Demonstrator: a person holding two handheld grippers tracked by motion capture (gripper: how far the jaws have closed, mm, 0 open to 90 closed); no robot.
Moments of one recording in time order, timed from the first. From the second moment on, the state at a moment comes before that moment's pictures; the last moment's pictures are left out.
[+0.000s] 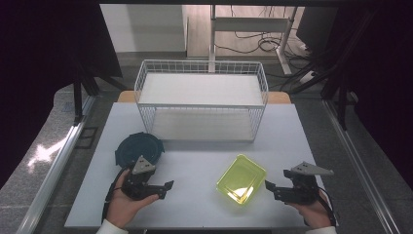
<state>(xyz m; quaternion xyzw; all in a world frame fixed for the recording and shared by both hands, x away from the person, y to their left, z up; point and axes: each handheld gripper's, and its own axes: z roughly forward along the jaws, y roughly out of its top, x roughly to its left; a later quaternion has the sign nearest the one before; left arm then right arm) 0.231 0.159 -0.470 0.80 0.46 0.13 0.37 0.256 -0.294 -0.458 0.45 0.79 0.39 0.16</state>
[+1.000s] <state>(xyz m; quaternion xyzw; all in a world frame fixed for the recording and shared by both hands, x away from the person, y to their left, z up) 0.229 0.182 -0.459 0.78 0.47 0.13 0.39 0.256 -0.288 -0.454 0.44 0.79 0.38 0.18</state>
